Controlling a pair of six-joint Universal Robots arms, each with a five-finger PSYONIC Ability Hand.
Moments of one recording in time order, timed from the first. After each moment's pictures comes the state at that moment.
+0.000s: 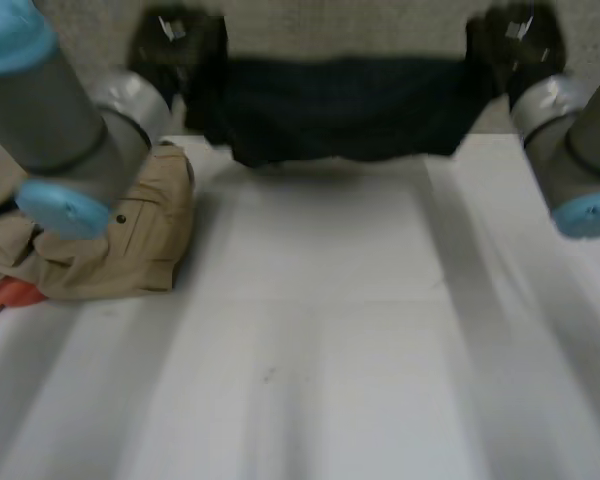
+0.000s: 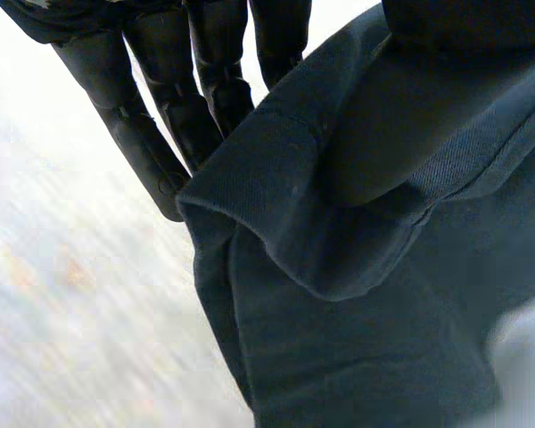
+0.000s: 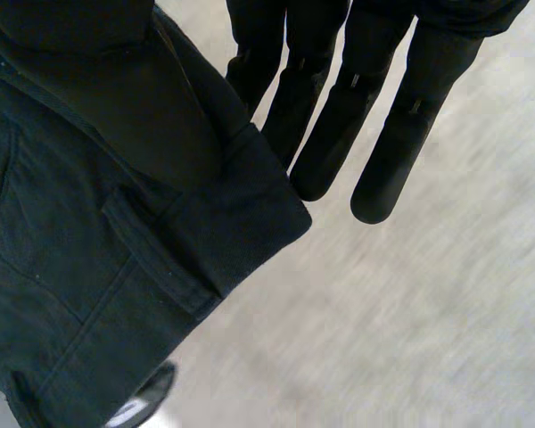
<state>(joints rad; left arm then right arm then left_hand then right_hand) 4.28 -2.16 -0.86 3.21 -1.44 3.41 1.87 -0.98 0.95 -0.20 1.46 2.78 1.13 1.20 1.19 1.20 1.01 1.10 1.17 1.19 1.19 1.01</state>
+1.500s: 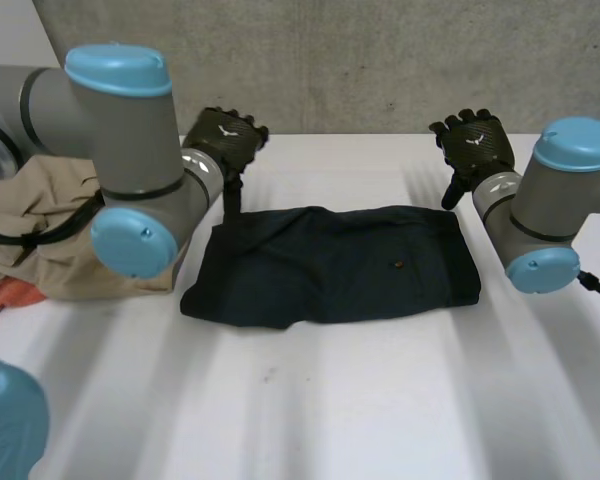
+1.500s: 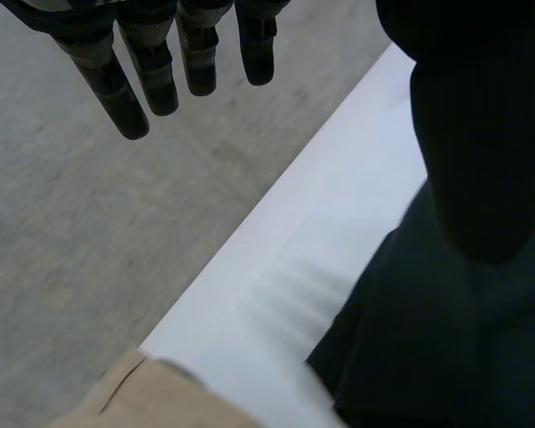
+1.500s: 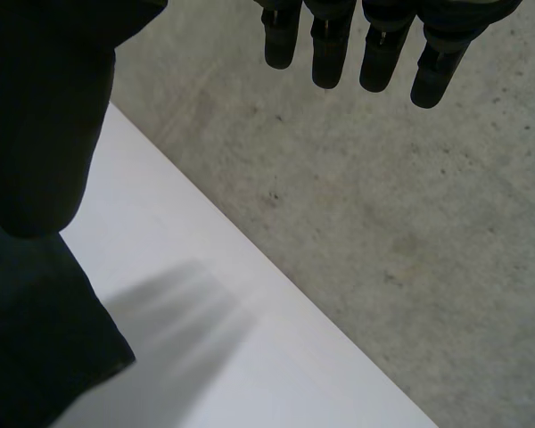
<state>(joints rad) 4.15 -2.39 -0.62 2.81 -1.62 3.64 1.87 -0.75 0.94 -0.18 1.48 2.72 0.19 0.20 0.20 0.20 0.04 0.21 0.20 0.20 0.20 0.04</state>
